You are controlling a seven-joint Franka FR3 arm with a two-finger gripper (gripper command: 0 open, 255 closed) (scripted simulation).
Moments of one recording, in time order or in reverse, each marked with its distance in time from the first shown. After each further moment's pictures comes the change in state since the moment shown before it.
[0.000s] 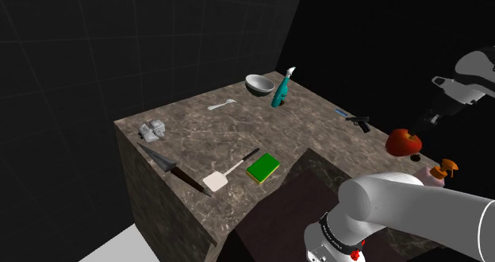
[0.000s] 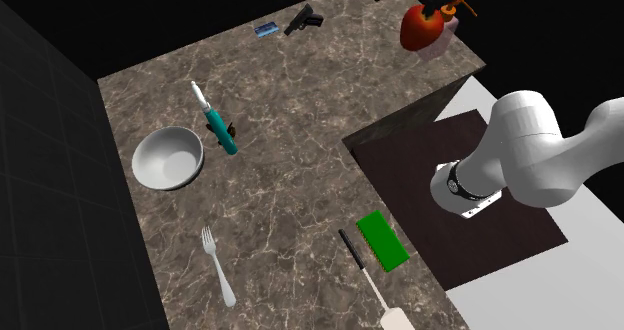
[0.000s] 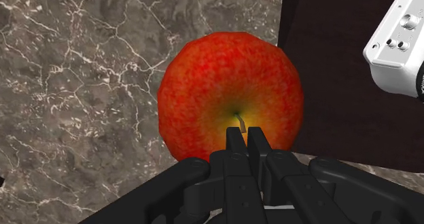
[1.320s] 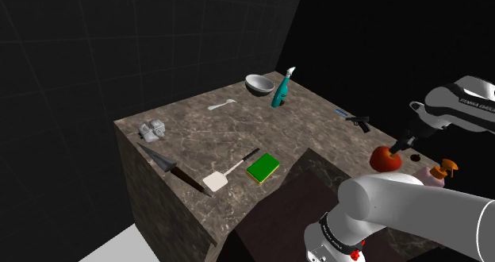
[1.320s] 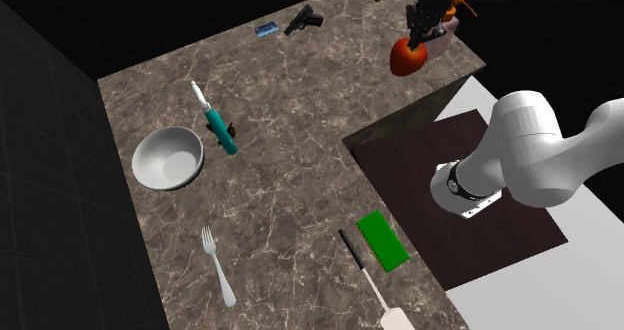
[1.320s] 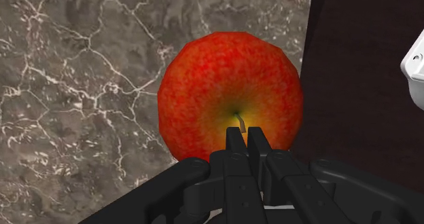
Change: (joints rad) arm -0.017 0.003 -0.143 -0.228 -0.108 0.246 0.013
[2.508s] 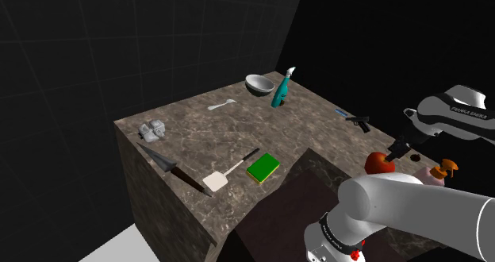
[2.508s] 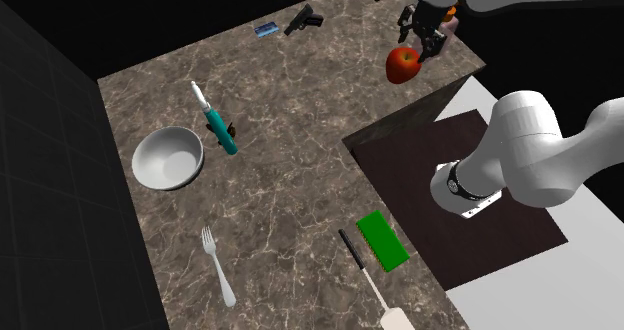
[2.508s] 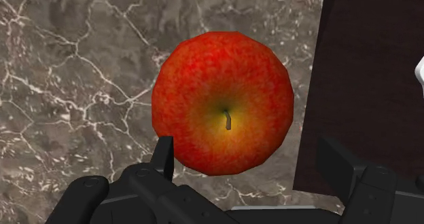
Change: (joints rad) arm 0.002 0.018 -0.057 -0.056 -0.039 0.081 0.002
